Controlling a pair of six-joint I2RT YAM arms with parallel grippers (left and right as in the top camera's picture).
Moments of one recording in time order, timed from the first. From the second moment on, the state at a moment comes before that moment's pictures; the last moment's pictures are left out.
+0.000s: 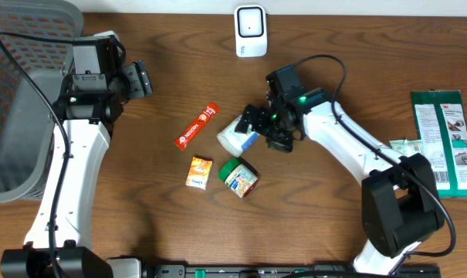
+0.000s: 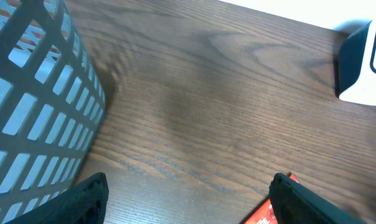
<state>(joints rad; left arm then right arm) 0.02 1.49 1.29 -0.60 -0.04 -0.21 0.47 1.87 1.32 -0.71 -0.41 0.84</state>
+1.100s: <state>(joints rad) 0.02 1.49 1.29 -0.60 -0.04 -0.21 0.52 1.87 1.24 -0.63 -0.18 1.04</state>
